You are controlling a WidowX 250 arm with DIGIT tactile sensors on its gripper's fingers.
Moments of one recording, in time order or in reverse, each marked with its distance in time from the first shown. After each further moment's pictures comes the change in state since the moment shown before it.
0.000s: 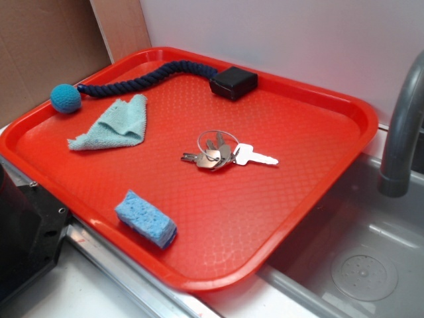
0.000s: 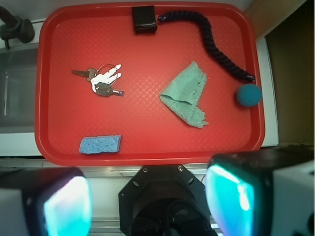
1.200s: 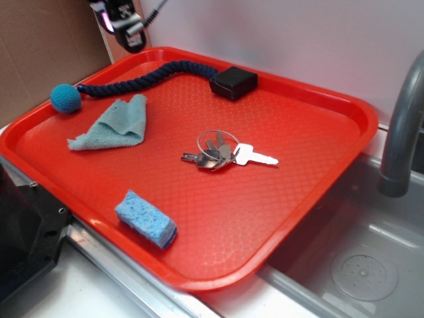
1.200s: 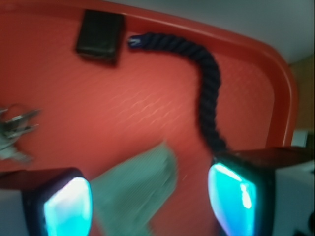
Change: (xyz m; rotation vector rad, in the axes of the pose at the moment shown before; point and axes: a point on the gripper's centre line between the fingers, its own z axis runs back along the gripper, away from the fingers) arm 0.127 0.097 -0.151 0.007 0.049 -0.280
